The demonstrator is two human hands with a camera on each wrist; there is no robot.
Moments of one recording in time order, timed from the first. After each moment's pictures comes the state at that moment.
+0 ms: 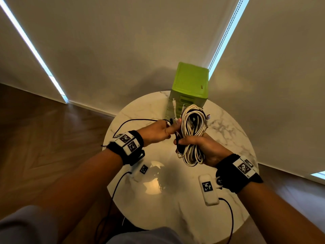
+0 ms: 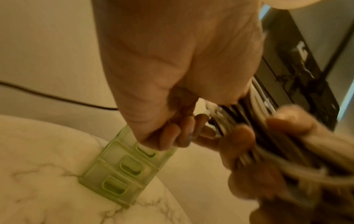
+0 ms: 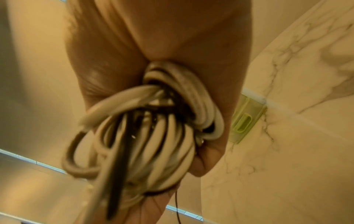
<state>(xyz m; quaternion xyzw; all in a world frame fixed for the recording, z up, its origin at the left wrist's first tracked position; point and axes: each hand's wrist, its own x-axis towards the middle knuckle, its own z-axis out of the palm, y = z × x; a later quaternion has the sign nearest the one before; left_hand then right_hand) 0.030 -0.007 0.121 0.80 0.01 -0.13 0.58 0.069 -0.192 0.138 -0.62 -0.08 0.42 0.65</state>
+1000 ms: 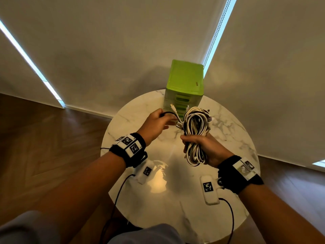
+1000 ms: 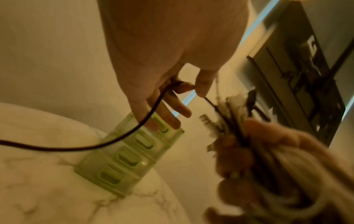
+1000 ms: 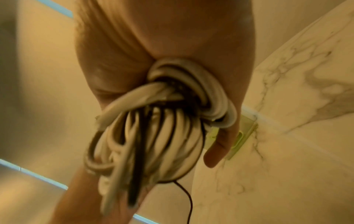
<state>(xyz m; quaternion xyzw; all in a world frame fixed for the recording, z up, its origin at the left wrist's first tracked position) 0.058 -0.017 0.108 0.70 0.16 0.00 0.70 0.083 -0.211 0.110 -0.65 -0.03 0.36 0.67</state>
